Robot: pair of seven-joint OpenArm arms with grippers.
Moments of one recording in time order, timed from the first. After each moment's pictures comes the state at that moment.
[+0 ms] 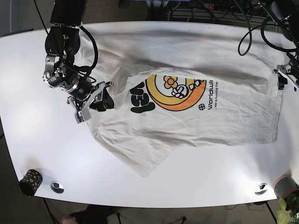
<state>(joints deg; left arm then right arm) 5.7 -19.9 -43.9 85.5 -8.9 -40.1 40.7 0.6 11.0 12.1 94.7 31.8 30.5 -51.3</state>
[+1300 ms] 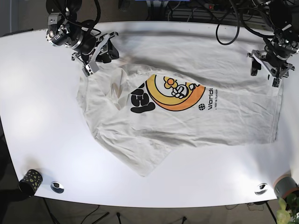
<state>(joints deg) 14.8 -11.8 -36.1 94.4 -9.0 -40.1 40.7 -23.0 11.9 11.2 108.4 32.5 31.3 -54.2</state>
